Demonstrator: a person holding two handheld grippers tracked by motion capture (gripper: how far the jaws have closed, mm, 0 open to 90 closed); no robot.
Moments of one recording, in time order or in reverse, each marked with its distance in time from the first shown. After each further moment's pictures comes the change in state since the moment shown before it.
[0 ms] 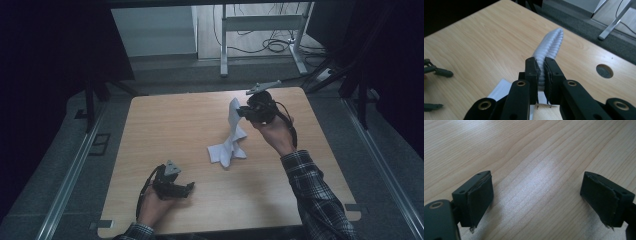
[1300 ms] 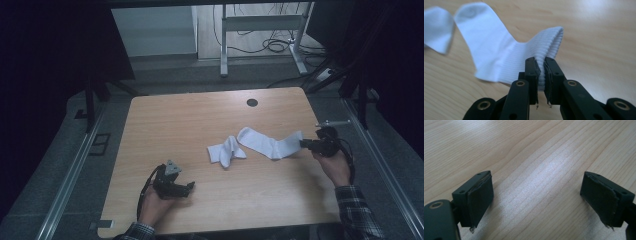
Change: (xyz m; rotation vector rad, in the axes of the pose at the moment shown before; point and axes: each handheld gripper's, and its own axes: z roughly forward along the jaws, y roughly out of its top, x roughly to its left) left arm -0.001 0.001 0.002 -0.004 0.004 -0.015; right arm -0.124 -0.206 -0.052 0.145 -0.153 0.371
